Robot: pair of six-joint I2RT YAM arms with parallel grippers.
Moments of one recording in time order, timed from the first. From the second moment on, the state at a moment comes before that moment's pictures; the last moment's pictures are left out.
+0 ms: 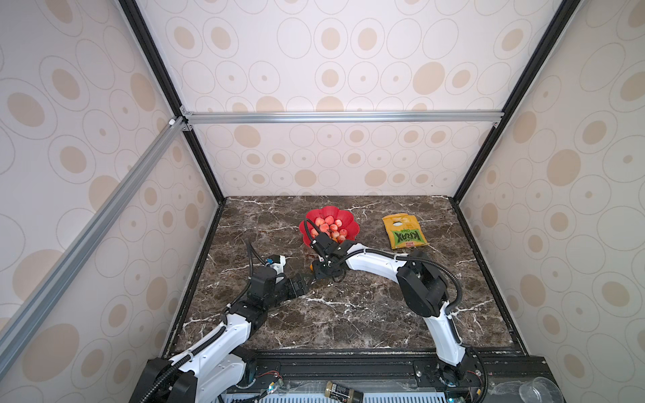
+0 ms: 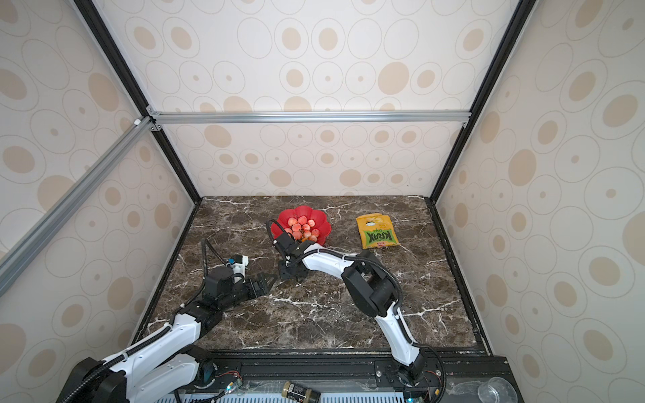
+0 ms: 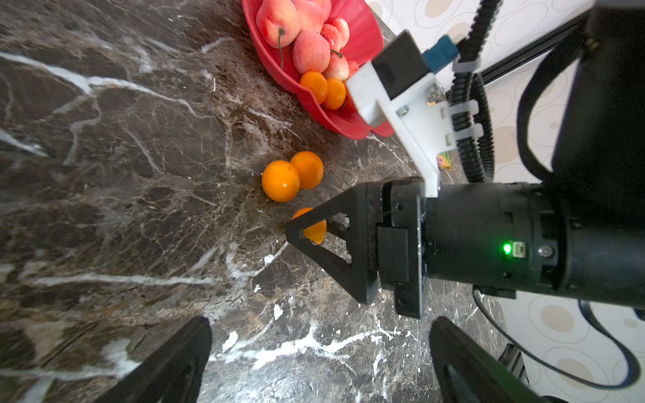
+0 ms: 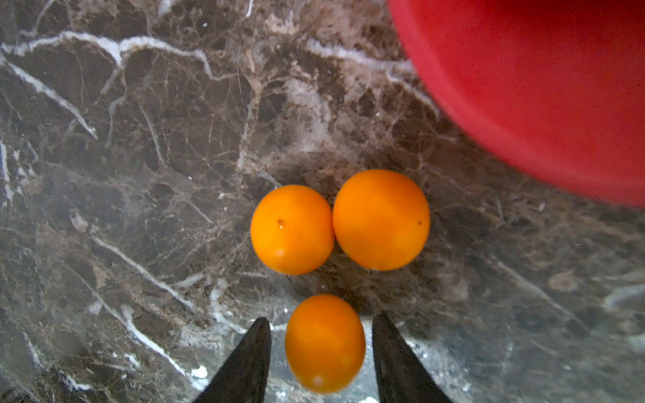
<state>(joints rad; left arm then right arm) -0.38 0.98 0.32 0.10 0.28 -0.71 0.86 2.18 1.66 -0.63 -0.05 0.60</state>
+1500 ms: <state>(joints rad) -0.38 0.97 0.32 0.10 0.28 -0.71 0.86 2.19 1.66 -0.63 -0.05 0.60</state>
